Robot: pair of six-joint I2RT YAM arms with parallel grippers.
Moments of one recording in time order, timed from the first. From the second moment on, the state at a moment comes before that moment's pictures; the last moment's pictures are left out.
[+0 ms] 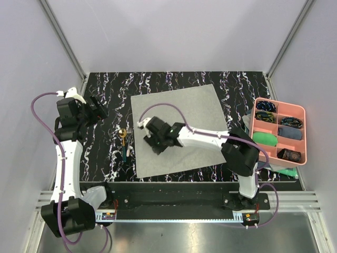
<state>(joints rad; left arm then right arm) 0.23 1.01 0.97 -0.50 0.21 -0.32 0.97 1.94 1.42 -0.45 -0.01 0.15</state>
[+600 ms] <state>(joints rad) 0.23 1.01 0.97 -0.50 0.23 -0.33 1.27 2.08 1.51 -0.39 -0.02 0.22</state>
